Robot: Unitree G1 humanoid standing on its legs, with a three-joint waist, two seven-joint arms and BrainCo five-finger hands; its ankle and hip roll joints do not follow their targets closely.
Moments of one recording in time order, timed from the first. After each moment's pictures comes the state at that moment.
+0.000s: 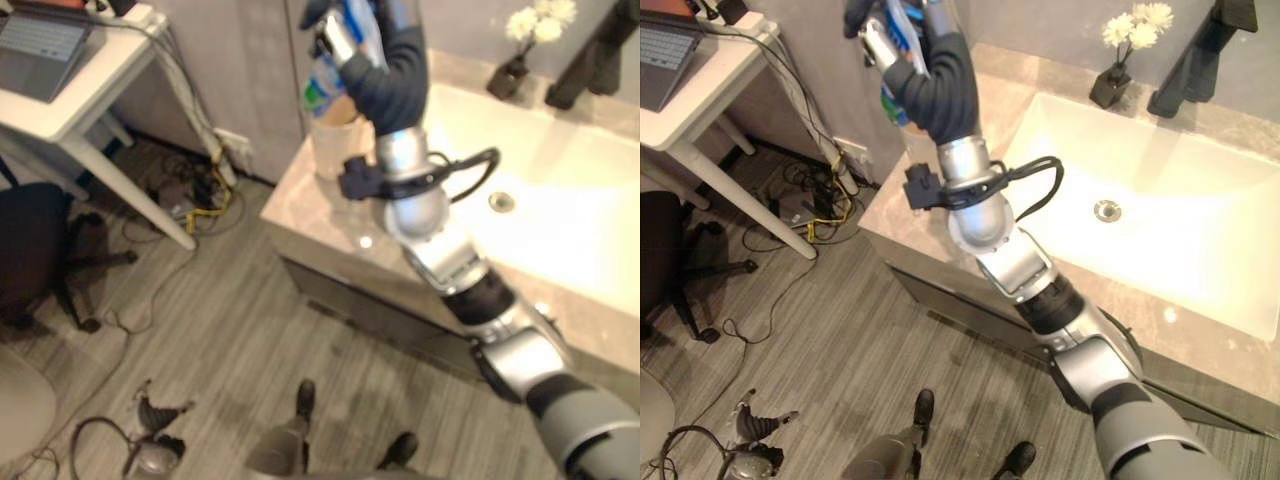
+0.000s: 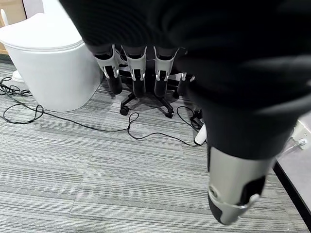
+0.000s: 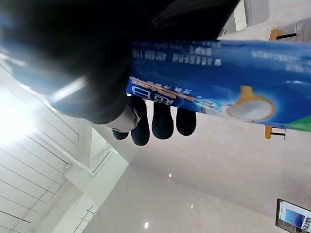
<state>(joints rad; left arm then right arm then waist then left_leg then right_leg) 0.09 0.40 -0.11 0.94 0.06 -0.16 0.54 -0.97 -0.33 0.48 -0.05 0.16 -0.28 -0.45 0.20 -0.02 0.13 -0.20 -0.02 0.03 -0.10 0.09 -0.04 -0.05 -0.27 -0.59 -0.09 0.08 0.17</state>
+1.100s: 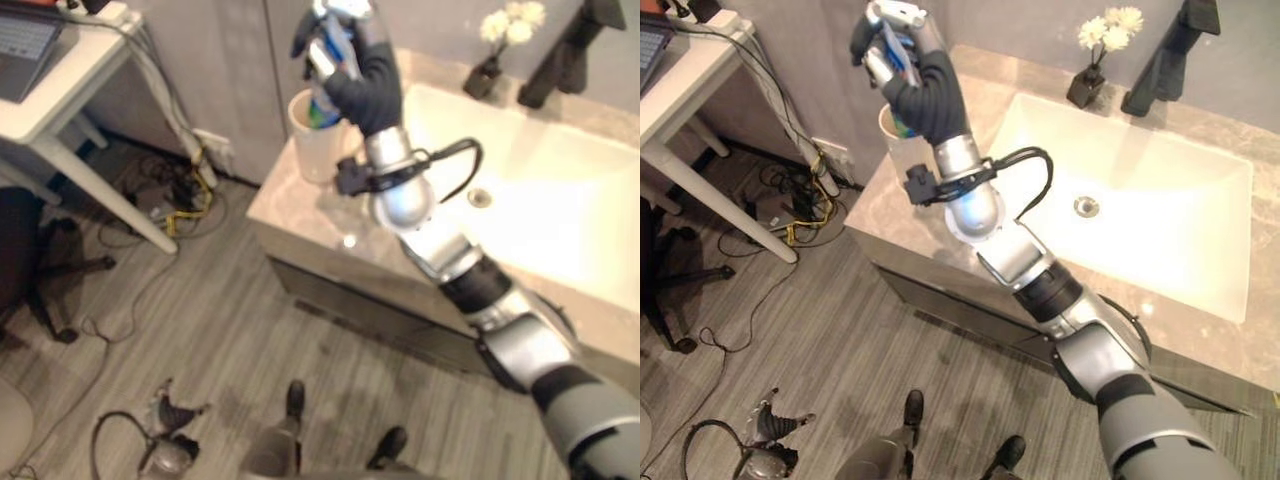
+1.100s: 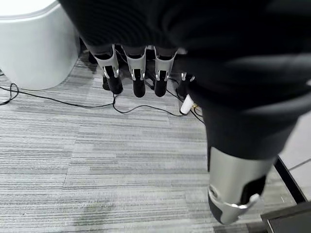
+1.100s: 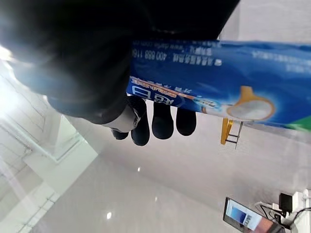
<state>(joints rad) 0.06 0.38 -0.19 0.99 0.10 -0.16 0.51 -1.04 -0.36 0.56 0.11 0.20 -0.25 -0.43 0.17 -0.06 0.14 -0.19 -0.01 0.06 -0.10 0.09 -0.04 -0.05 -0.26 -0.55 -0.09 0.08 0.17</state>
